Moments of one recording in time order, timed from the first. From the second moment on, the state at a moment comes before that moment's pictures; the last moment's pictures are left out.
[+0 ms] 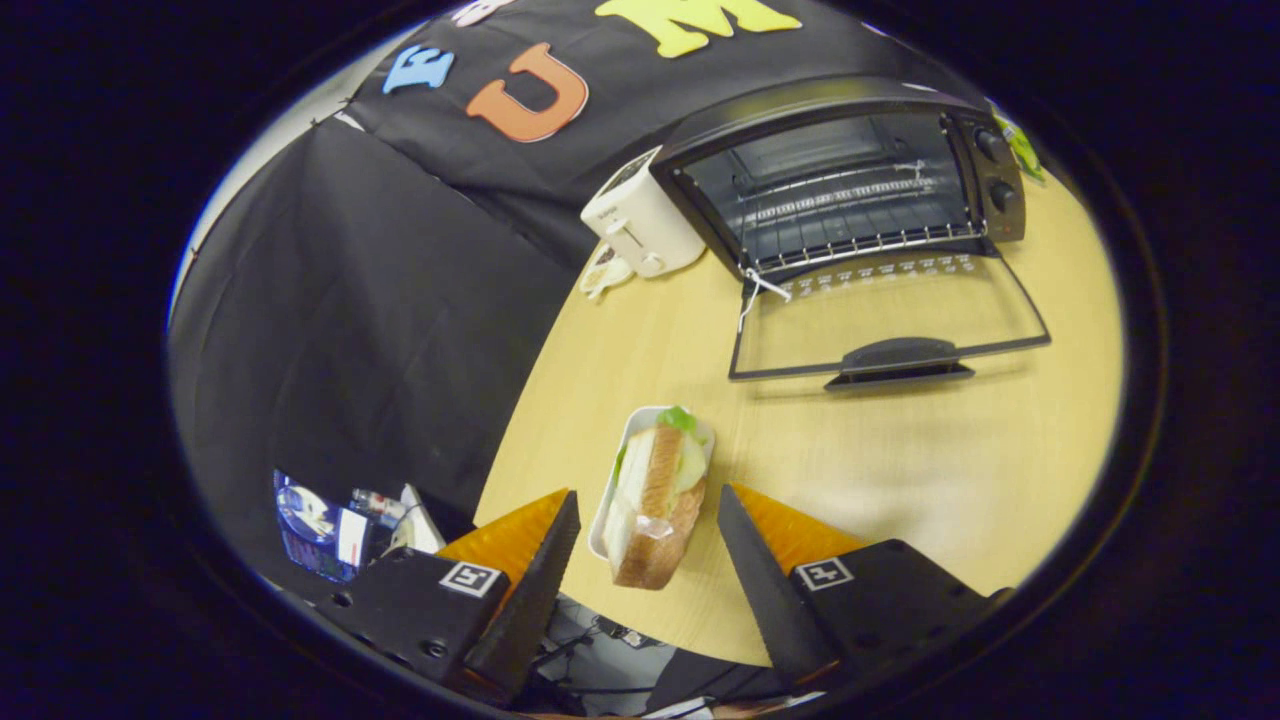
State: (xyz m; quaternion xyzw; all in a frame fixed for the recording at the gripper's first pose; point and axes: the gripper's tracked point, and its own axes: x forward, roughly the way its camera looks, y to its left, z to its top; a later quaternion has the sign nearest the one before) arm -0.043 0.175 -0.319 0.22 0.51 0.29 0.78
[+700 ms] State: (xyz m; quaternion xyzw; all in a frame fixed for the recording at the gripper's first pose) arm -0.041 0.188 -0.346 0.26 0.58 0.27 0.72
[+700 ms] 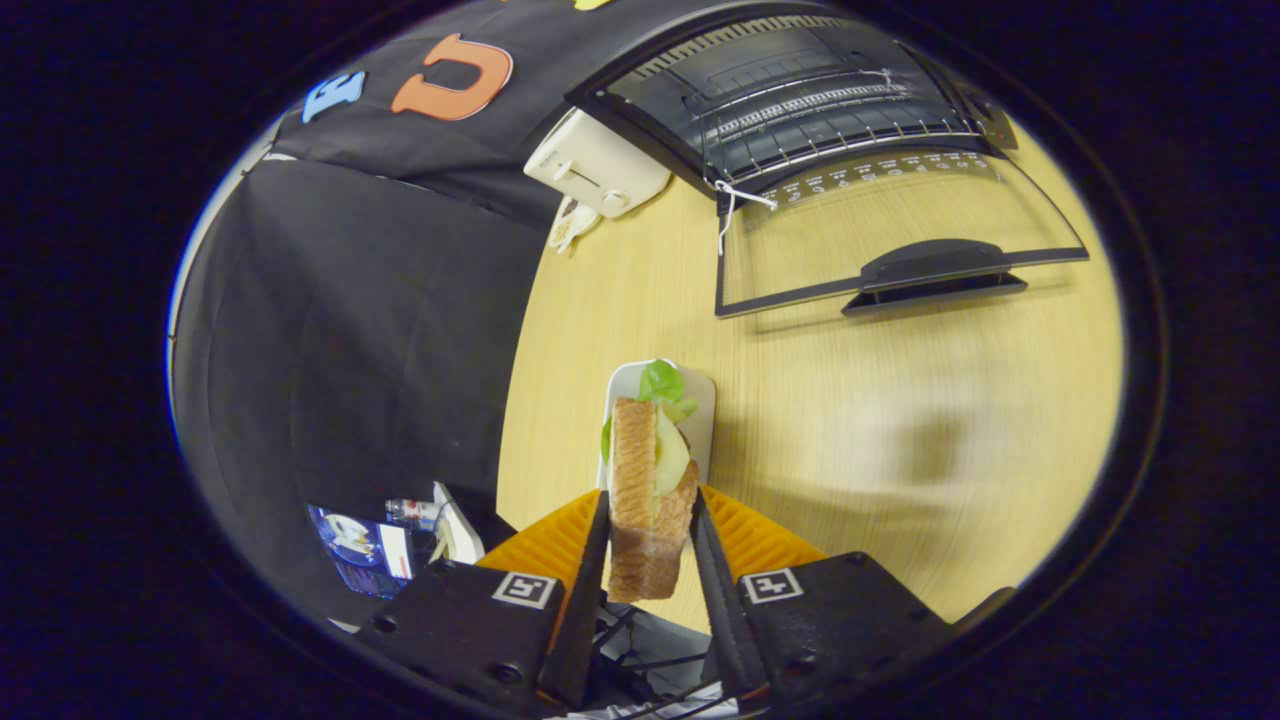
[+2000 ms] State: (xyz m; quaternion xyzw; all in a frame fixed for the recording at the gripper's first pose) arm 0.044 0.135 -0.288 0.43 0.41 0.28 0.75
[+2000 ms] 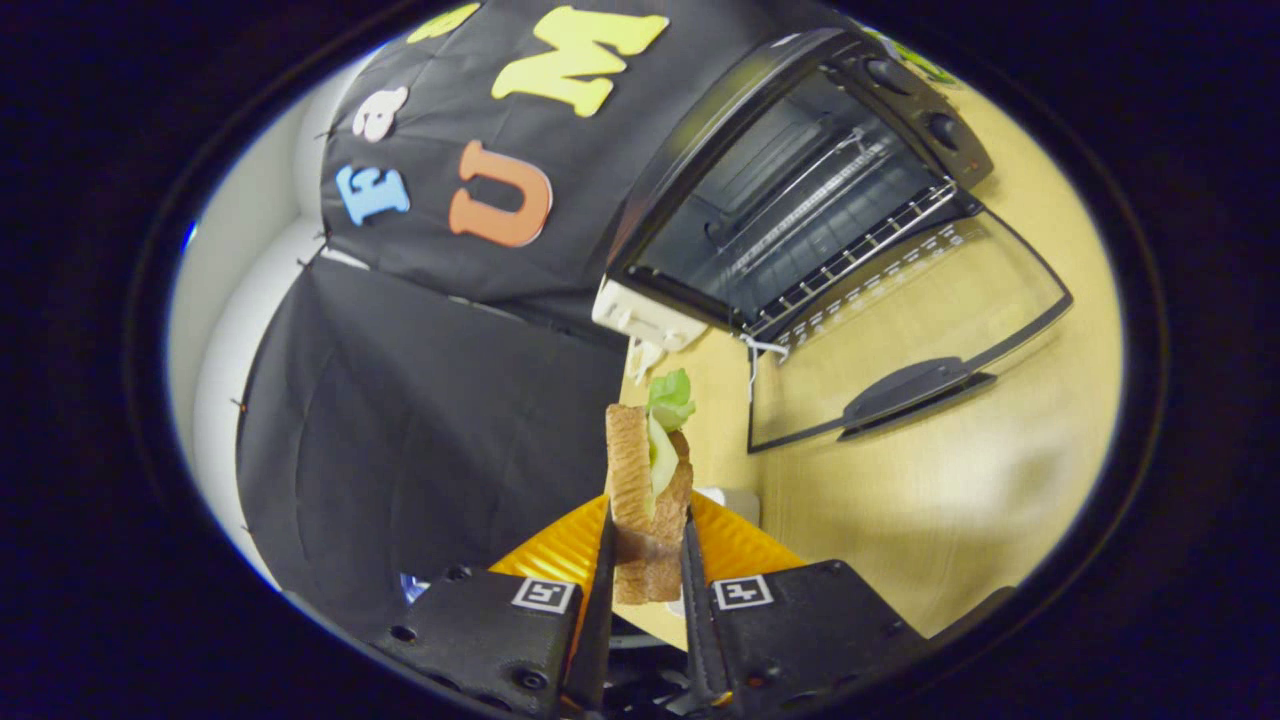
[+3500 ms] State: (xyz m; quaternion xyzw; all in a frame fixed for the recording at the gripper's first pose) arm 0.263 0.058 -0.343 0.49 0.29 0.05 0.82
